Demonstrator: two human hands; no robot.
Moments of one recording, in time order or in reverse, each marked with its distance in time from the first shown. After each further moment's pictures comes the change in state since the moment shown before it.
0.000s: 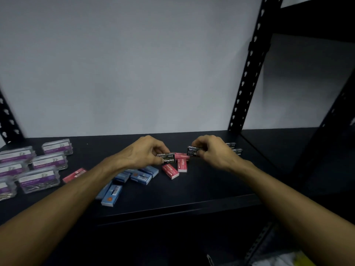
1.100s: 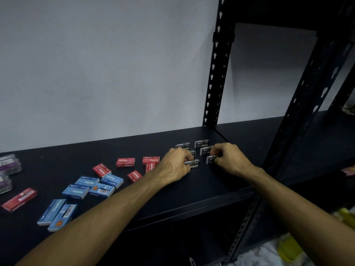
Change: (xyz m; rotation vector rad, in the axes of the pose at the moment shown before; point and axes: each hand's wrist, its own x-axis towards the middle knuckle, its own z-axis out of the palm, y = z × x) left_hand 0.106 0.082 0.132 0.085 0.094 0.028; right_hand -0.037 0.127 -0.038 -0.080 0.073 0.288
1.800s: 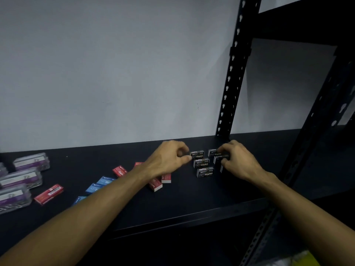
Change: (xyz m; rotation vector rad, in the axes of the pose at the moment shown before) left_hand -0.018 -0.033 -0.068 -0.032 0.101 0.034; right_hand 0.002 -0.033 -0.008 -0.124 0.106 -0.121
